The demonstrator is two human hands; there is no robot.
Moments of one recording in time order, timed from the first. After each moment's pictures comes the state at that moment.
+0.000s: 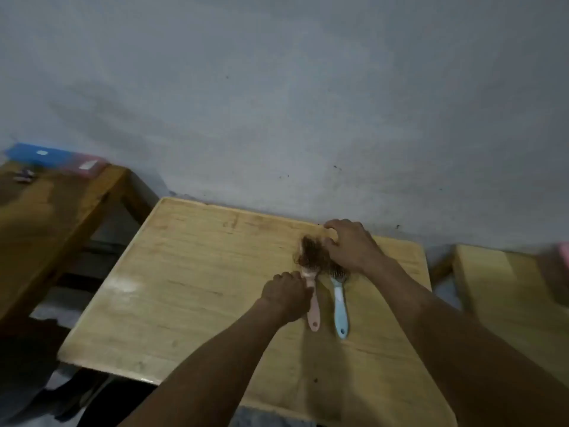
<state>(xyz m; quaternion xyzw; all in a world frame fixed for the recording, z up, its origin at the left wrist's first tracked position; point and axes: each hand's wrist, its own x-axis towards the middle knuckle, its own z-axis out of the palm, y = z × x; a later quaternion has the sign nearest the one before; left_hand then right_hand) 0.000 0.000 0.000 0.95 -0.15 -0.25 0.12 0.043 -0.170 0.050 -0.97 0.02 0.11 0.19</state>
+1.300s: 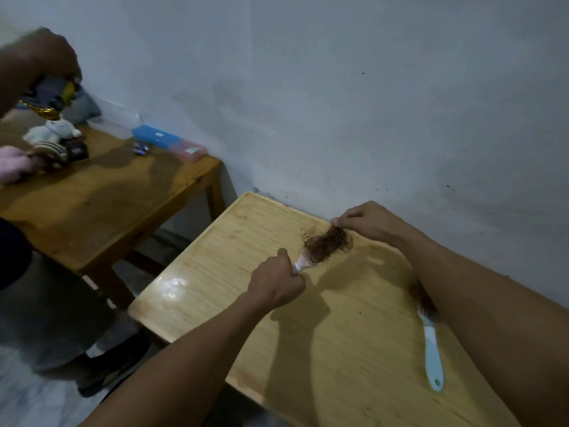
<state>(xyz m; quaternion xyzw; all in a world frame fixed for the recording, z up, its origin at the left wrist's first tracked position) 0.011 0.165 -0.021 0.95 0.04 -0.06 0.29 0.132 -0.043 0.041 -0.92 -0.08 0.15 0.35</state>
